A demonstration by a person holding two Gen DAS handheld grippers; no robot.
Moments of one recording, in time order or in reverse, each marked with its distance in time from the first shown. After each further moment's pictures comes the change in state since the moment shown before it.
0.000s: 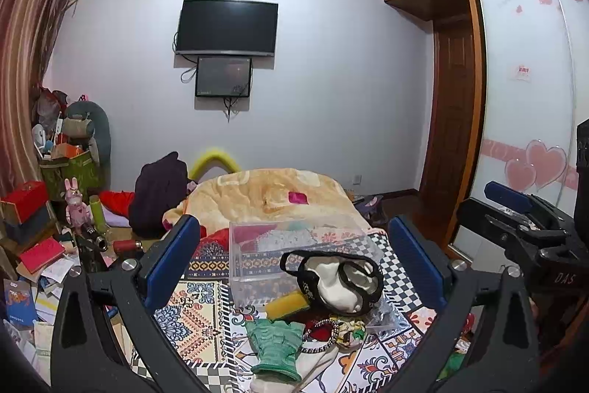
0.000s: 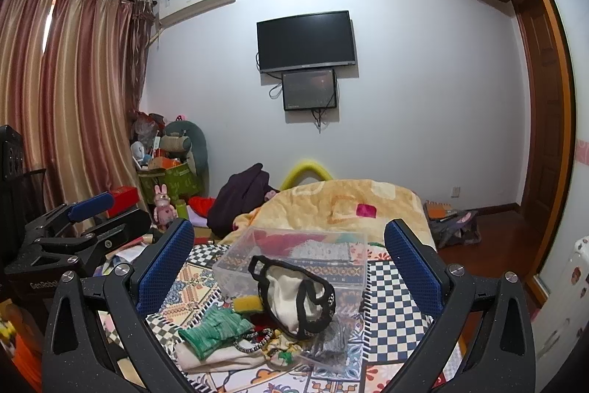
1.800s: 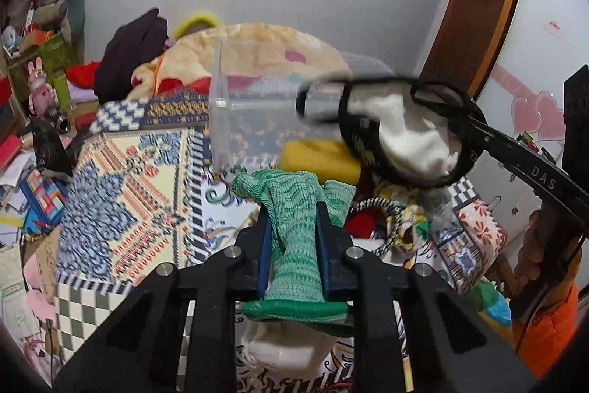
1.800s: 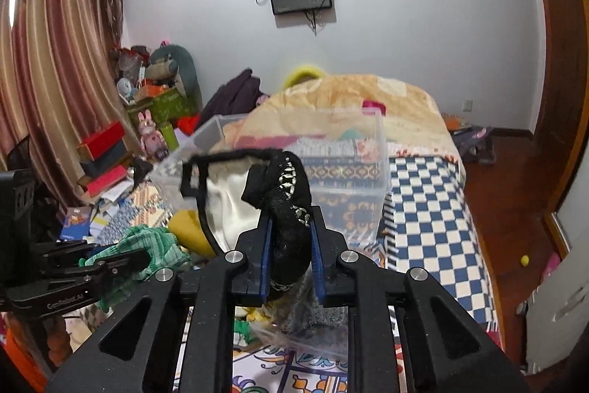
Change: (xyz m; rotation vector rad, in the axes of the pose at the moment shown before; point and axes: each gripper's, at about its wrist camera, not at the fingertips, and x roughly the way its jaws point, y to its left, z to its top) left arm 0.109 0.047 -0.120 -0.131 0.474 -0.092; right arm 0.100 -0.034 -0.074 0.067 0.305 0.026
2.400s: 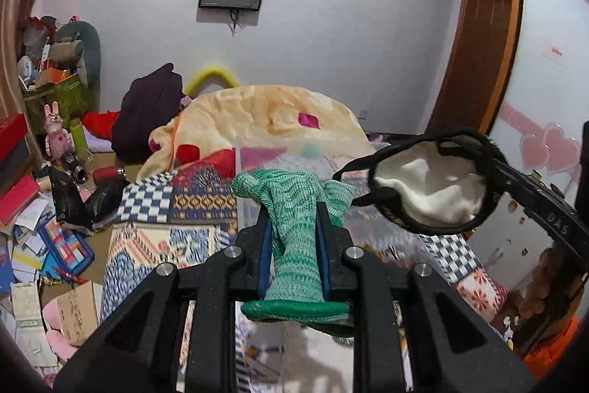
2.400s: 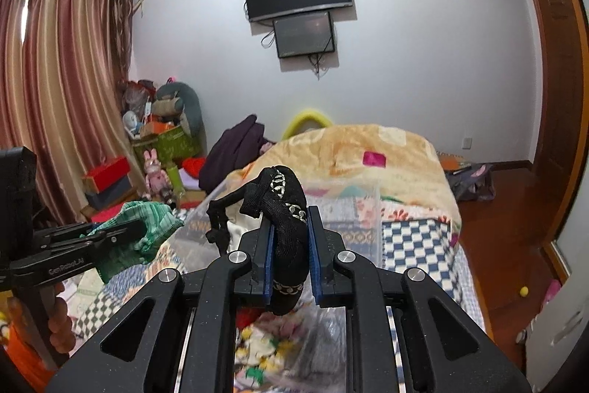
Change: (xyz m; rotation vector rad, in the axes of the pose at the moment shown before) left arm -0.024 0.007 0.073 0.008 -0.182 0.065; right arm -0.011 0.004 0.037 -0.013 -0.155 -0.006
